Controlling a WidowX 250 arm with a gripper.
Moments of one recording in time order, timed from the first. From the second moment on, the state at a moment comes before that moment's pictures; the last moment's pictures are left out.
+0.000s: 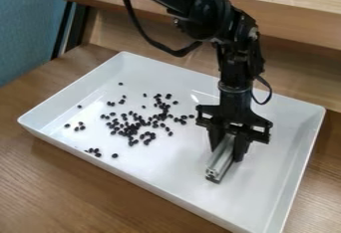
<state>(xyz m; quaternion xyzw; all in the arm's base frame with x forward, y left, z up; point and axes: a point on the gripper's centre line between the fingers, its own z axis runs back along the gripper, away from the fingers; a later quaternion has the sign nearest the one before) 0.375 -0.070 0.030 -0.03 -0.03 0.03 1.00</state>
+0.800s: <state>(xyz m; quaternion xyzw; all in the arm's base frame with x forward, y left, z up) 0.384 -0.013 0.035 -0.04 -0.02 0.07 1.00</state>
